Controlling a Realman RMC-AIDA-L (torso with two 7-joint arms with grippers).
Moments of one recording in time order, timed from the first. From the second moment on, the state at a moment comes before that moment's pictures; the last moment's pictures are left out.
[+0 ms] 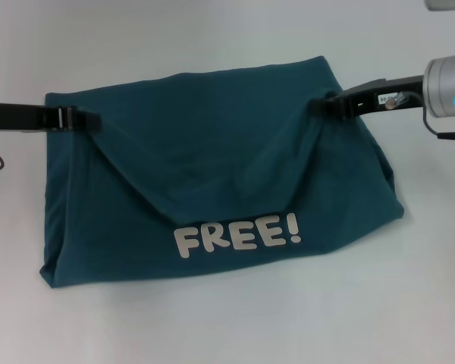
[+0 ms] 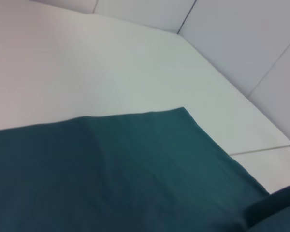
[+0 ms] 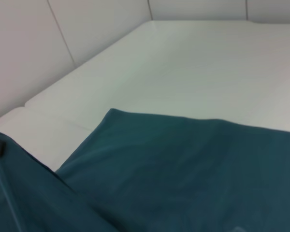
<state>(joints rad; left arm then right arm) -0.79 -1.99 0.66 0.85 2.30 1.31 -2.28 0.77 2.03 -0.78 -0.91 -2.28 -1.22 2.13</state>
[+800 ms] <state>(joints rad) -0.79 -2.01 0.76 0.79 2.30 1.18 -2.27 0.76 2.01 -0.78 -0.78 -2.41 -0.96 2.30</state>
